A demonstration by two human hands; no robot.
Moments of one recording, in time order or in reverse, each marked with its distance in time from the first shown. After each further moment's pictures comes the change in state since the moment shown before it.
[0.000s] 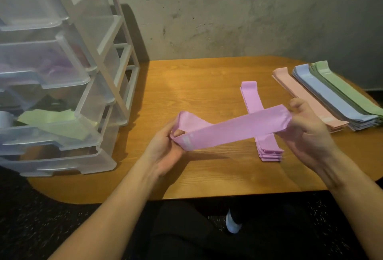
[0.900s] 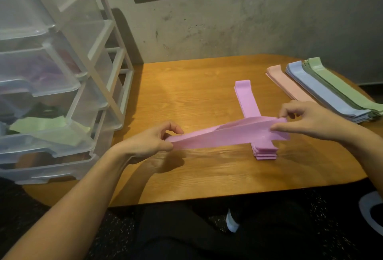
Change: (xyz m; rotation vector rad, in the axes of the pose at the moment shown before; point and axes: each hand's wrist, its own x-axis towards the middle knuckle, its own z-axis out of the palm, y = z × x) left_hand -0.013 0.051 0.002 1.315 -0.157 -0.133; right_hand 0.030 -0.041 -0.047 -1.148 -0.395 -0.116
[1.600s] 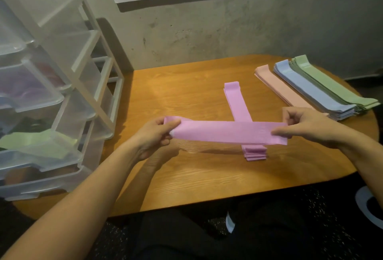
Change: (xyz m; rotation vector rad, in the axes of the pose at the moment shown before) left_hand 0.049 0.016 0.023 -0.366 0.205 0.070; right_hand -0.017 0.040 -0.005 0.318 0.003 0.200
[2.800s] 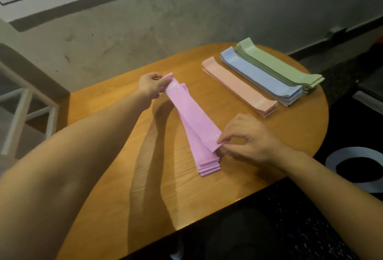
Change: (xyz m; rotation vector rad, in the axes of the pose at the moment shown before) left_hand 0.223 0.077 0.123 0.471 0.239 0.153; right_hand 0.004 0.063 0.012 -0.406 0.303 -0.507
